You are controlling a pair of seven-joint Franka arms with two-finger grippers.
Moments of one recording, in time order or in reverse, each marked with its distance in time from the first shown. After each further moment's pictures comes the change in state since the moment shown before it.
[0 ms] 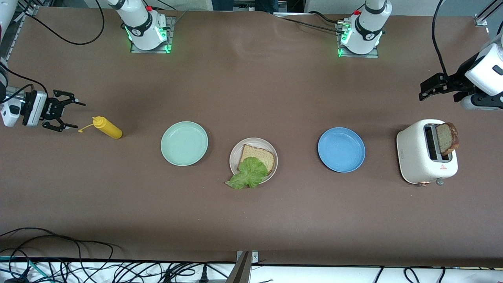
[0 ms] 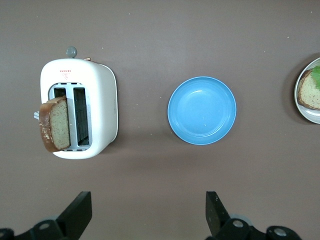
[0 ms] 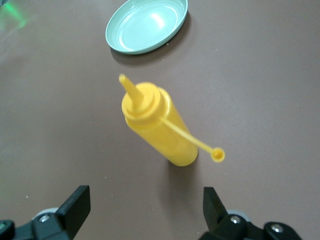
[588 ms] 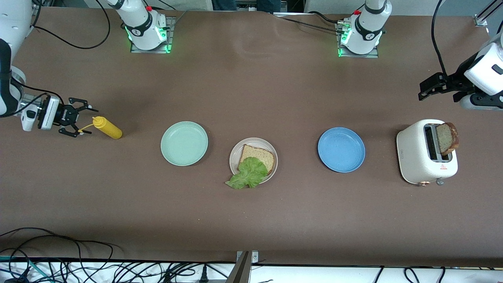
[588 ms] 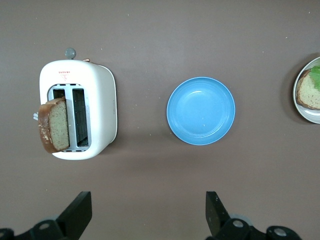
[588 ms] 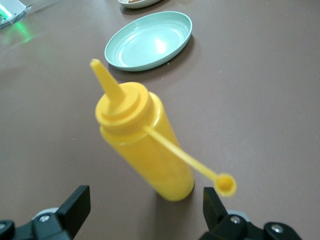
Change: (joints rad) left arm -0.001 0.000 -0.003 0.002 0.000 0.000 0.000; right arm -0.009 0.134 0.030 -0.003 0.218 -0.050 -0.190
